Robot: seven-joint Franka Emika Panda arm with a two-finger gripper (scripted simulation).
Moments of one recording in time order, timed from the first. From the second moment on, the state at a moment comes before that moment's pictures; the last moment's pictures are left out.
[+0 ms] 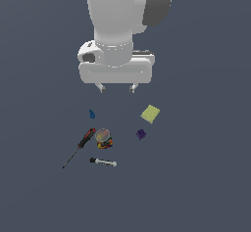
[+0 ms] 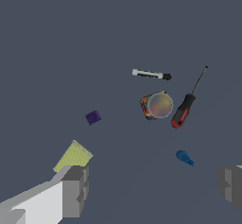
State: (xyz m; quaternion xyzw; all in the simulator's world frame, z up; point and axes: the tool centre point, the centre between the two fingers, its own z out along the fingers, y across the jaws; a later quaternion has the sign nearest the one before) arm 0.001 -0.026 0.315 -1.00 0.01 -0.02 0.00
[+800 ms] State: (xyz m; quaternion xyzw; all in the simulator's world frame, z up) arm -0.032 -0.115 0.192 -1.00 0.09 -0.01 0.01
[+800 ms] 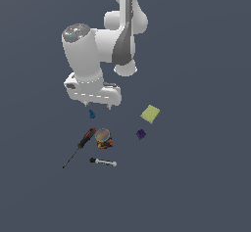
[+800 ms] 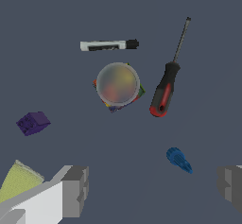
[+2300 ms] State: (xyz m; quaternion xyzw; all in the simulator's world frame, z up) arm -0.106 -0.188 0.073 -0.98 0.18 0.00 0.00
